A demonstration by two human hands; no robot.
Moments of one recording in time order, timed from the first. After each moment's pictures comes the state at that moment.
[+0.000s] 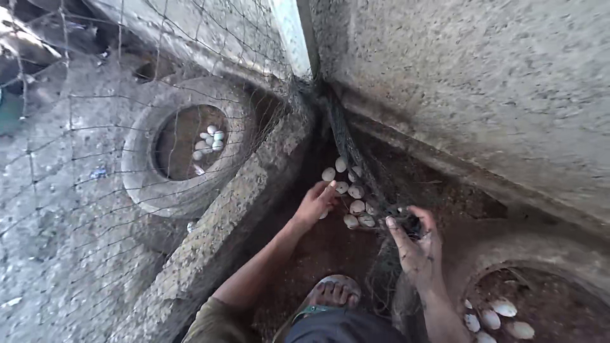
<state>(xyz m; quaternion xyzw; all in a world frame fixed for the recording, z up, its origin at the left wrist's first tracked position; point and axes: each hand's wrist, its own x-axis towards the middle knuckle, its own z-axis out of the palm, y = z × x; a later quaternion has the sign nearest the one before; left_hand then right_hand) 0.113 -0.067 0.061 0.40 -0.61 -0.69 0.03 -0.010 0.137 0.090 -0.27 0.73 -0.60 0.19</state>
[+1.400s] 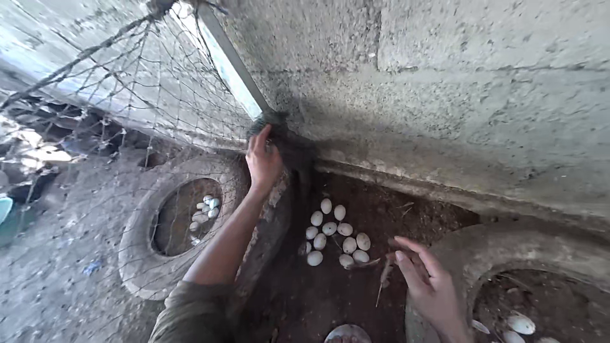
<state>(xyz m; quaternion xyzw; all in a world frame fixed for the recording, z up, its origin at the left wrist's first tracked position) 0.024 -0.199 0.189 0.32 -0.86 -0.16 0.36 -0.024 0.188 0.099 -0.29 0.71 -0.63 0.11</state>
